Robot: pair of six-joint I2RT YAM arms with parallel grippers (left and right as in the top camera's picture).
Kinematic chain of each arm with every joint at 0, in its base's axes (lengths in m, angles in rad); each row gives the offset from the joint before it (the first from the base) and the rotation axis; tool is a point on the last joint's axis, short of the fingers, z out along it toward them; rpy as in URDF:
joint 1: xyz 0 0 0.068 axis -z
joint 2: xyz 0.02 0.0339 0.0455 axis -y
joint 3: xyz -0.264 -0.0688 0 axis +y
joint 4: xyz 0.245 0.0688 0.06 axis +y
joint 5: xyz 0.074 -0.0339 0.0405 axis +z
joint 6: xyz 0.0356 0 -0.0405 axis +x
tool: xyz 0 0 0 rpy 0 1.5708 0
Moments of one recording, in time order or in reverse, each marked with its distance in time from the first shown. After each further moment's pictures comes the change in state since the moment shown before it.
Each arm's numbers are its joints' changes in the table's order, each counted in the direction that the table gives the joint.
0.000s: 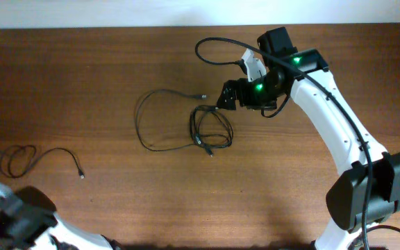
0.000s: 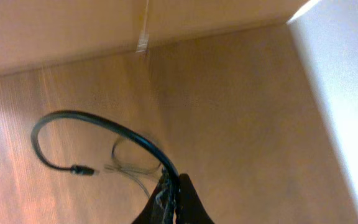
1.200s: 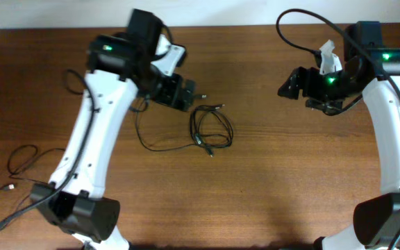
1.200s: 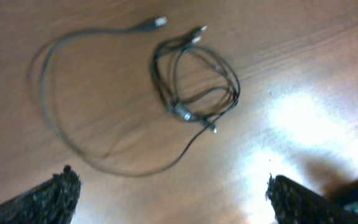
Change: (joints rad) left arm 1.094 0.105 0.370 0.006 -0.291 0.555; right arm 0.339 0.158 -0.008 0.203 -0.014 -0.001
